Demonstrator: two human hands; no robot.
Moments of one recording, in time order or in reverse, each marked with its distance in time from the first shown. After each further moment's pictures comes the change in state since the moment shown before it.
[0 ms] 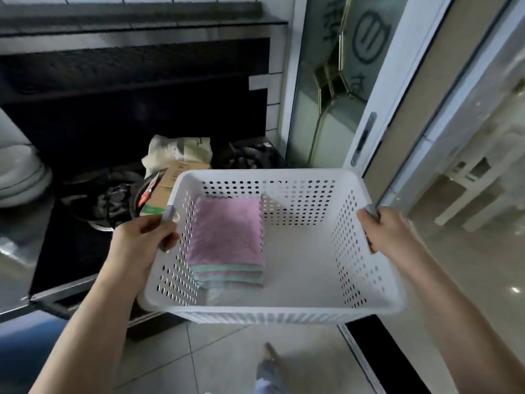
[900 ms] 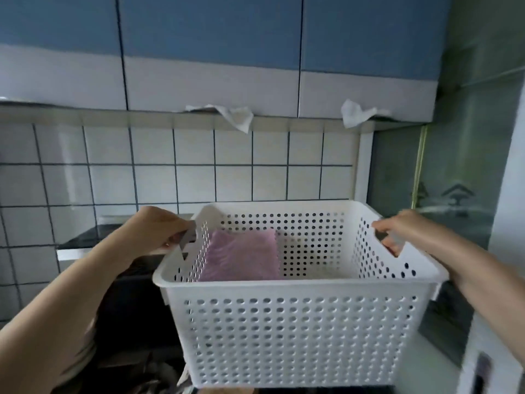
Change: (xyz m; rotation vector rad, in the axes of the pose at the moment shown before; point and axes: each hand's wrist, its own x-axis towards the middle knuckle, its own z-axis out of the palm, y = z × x) left_hand 0.182 0.332 -0.039 0.398 0.148 0.430; right_hand 0.291 -0.298 -0.123 0.389 -0.068 -0.200
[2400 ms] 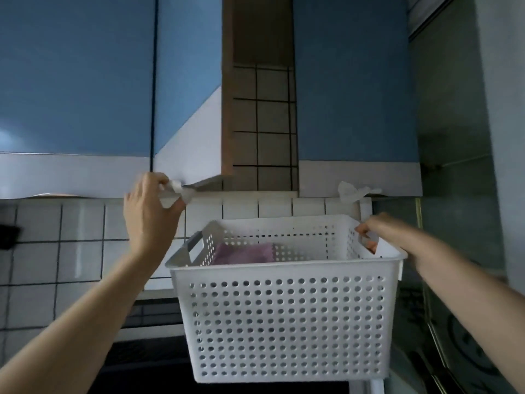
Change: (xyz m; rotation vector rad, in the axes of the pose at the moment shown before) left_hand 0.038 0.112 -0.049 0.100 0.954 0.797; right_hand 0.042 -0.118 -0.037 0.096 0.038 -0.132
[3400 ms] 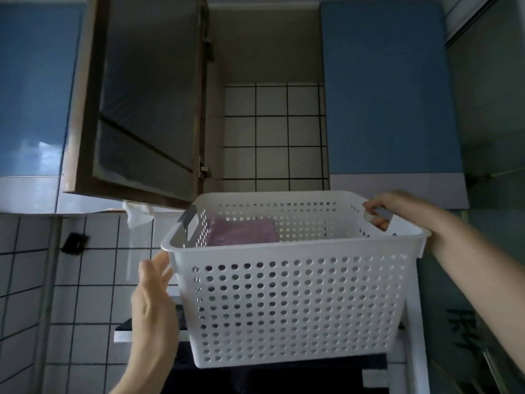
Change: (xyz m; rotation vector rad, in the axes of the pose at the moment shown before) left_hand -0.089 0.050 -0.105 -0.545 -0.093 -0.591; right_hand -0.018 -0.072 -0.002 0.205 -0.110 -0.173
